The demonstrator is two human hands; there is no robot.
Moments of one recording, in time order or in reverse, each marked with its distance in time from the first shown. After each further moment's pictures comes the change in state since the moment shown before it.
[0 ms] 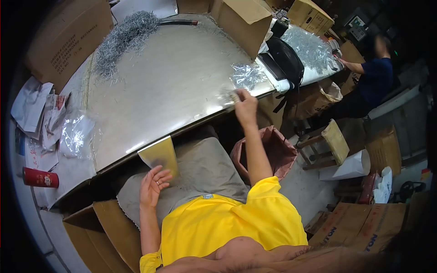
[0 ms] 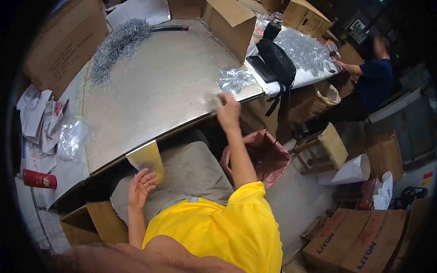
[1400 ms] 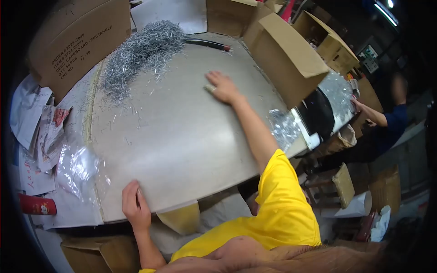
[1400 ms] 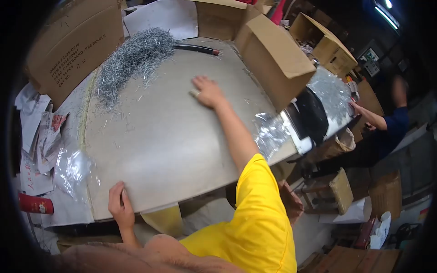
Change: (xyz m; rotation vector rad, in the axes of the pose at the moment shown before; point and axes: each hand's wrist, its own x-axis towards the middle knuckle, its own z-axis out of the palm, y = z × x) left_hand 0.103 0.114 0.008 1.381 0.658 0.835; right_hand 0.231 0.018 0.249 -0.667 -0.734 -0.503
